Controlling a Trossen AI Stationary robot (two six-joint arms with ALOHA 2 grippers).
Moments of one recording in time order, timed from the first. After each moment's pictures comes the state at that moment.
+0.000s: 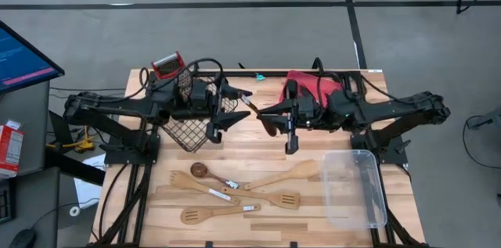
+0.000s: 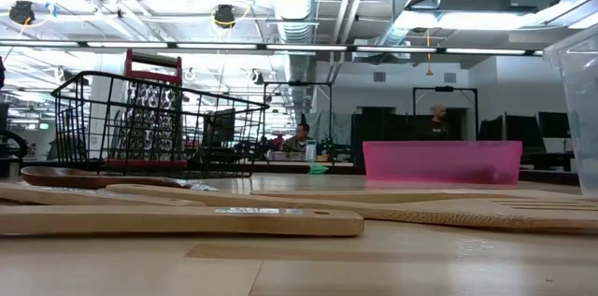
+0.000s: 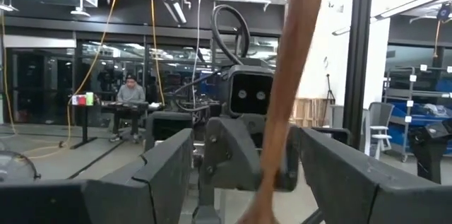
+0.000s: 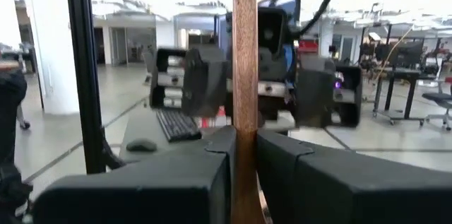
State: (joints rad) left arm -0.08 1.29 1.21 0.39 -0.05 -0.04; right arm 0.20 1.34 1.28 0.22 0.21 -0.05
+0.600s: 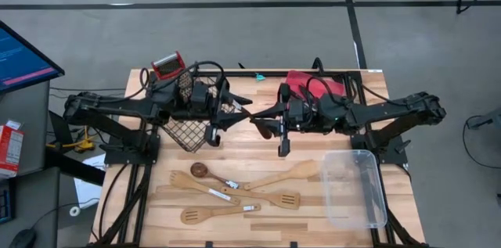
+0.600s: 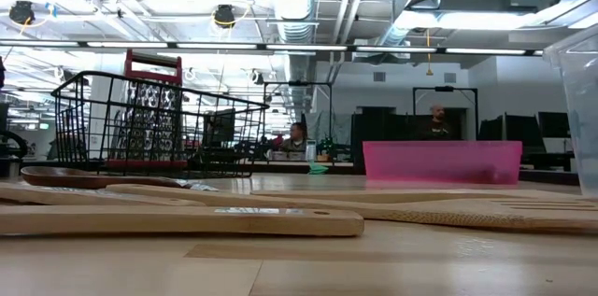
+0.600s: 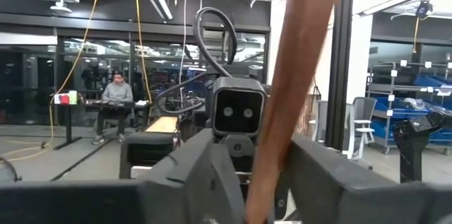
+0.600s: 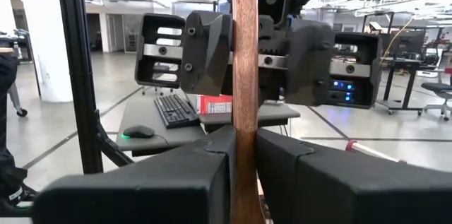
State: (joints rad) left arm -0.08 1.29 1.21 0.38 -0.01 -0.04; right arm 0.20 1.39 1.27 0.23 0.21 -0.05
